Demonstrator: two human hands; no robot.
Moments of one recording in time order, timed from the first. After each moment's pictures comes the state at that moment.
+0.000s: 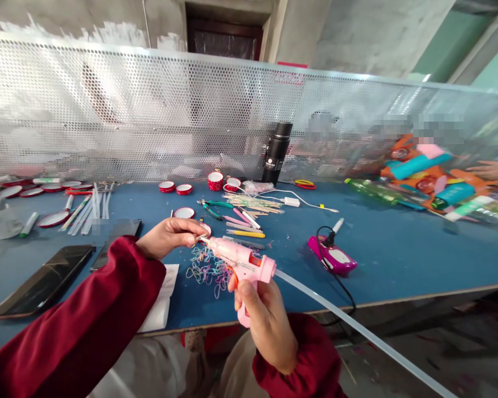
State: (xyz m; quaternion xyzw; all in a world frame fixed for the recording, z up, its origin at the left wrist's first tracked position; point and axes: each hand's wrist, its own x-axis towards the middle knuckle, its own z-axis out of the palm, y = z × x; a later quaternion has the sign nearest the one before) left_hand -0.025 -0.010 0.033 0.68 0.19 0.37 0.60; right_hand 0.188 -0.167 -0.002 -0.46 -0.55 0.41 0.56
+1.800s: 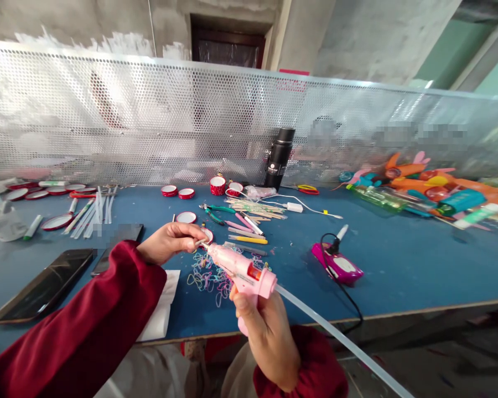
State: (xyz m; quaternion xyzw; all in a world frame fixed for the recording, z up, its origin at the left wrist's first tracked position) left_hand -0.026 -0.009 0.031 0.66 0.20 0.36 0.63; right_hand 0.188 -0.169 -0.004 -0.50 -0.57 0.36 0.54
